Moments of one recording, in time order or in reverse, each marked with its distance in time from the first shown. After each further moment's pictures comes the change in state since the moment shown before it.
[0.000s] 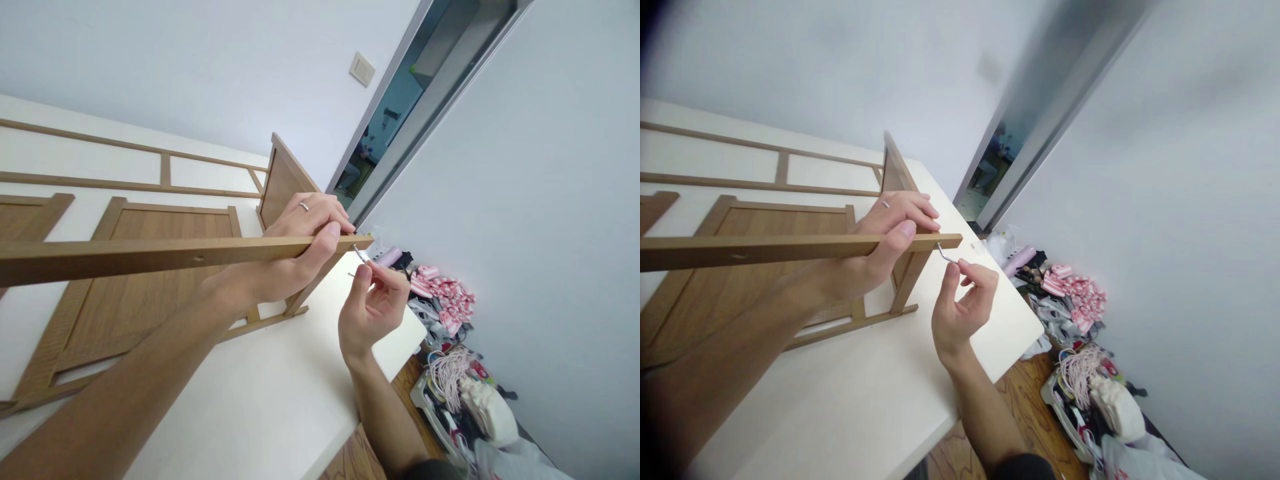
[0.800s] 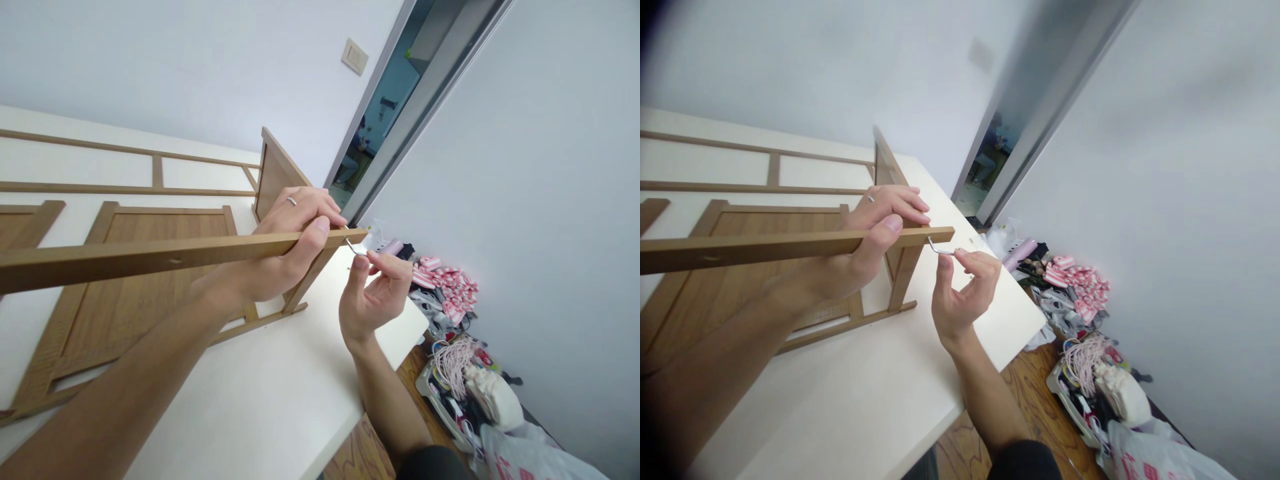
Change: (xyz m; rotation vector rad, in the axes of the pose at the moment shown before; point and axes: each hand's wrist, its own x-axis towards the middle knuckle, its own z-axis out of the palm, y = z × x) left_hand -0.003 -0.005 0.000 0.017 -0.009 -0.011; right_hand 0.009 0.007 0.001 -0.097 0.007 -0.124
